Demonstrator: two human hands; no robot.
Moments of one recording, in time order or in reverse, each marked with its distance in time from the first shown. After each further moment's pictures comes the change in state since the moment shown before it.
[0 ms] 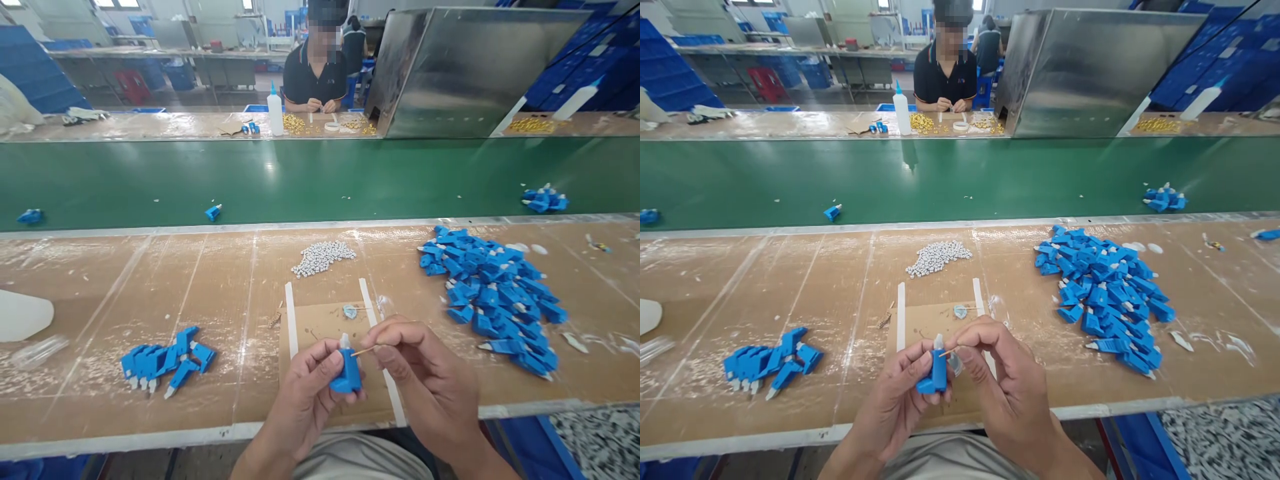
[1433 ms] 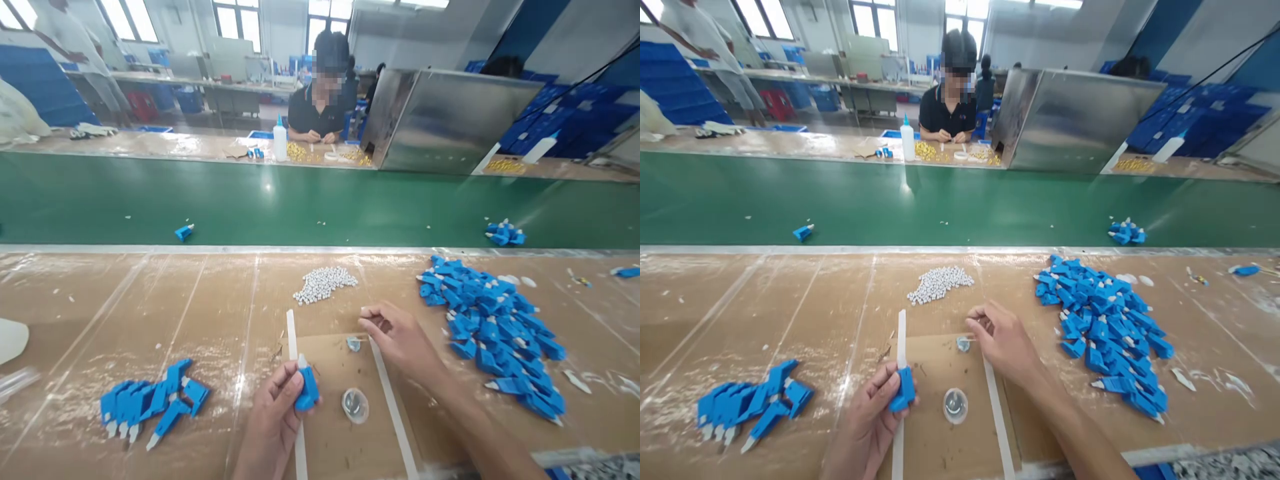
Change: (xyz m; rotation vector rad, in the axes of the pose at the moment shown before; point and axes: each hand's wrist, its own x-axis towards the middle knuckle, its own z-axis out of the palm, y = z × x) left_hand 0.002 0.011 -0.050 0.039 0.256 0.221; right_hand 0.073 0.079 -0.022 -0.562 -0.212 0.019
